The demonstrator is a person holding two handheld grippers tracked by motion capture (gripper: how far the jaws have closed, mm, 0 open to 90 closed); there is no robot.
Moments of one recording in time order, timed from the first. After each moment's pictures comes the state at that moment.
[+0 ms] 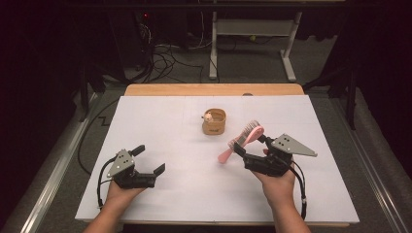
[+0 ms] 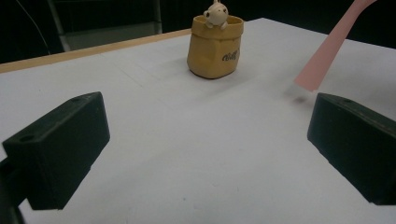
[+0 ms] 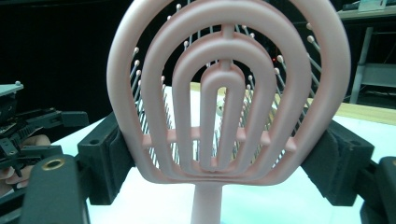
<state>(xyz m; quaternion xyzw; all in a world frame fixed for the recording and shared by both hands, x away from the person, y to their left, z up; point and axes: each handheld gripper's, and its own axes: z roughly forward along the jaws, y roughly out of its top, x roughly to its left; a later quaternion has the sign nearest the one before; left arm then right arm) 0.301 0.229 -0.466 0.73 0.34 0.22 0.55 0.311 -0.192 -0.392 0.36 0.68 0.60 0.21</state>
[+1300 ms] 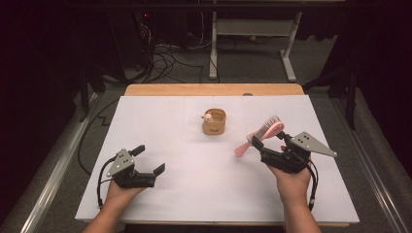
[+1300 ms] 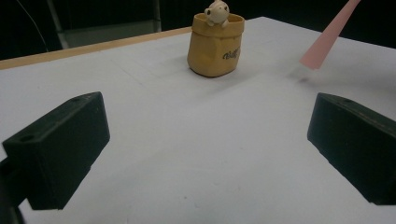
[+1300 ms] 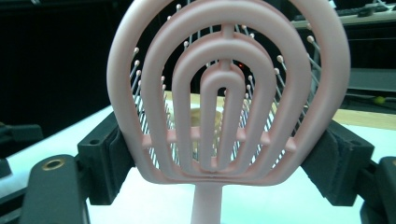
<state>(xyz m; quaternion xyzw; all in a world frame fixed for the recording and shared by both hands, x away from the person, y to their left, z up) 0.301 0.229 -0.467 0.74 0.34 0.21 0.54 0.316 -0.229 -0.388 0.40 0.65 0.60 0.25</state>
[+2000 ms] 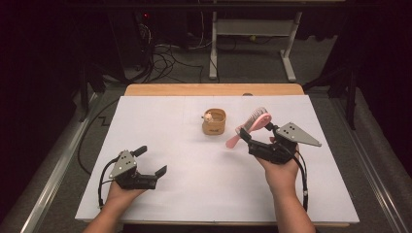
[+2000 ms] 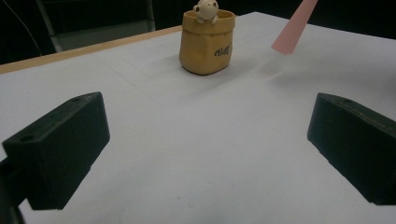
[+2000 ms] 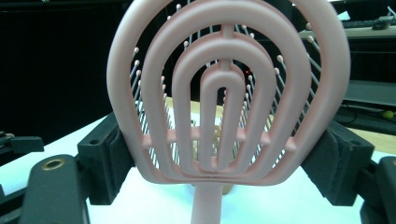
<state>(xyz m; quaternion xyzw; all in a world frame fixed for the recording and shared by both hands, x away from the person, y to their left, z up) 0.300 0.226 -0.468 0.75 0.32 0.21 0.54 0.334 -0.200 -0.377 0.38 0.66 0.60 0.26</state>
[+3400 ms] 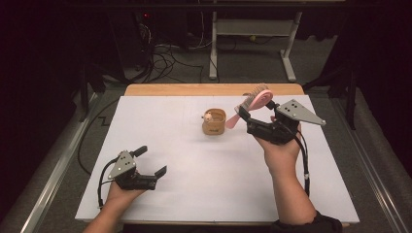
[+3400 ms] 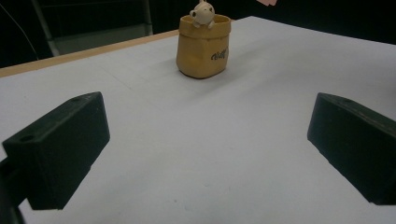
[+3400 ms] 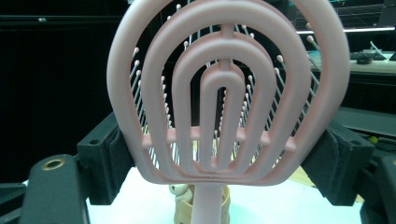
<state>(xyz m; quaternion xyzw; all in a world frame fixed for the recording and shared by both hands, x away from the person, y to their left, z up) 0.299 0.226 -0.467 0.75 0.32 0.21 0.55 0.353 -0.189 -0.324 0.37 0.64 0.60 0.30</state>
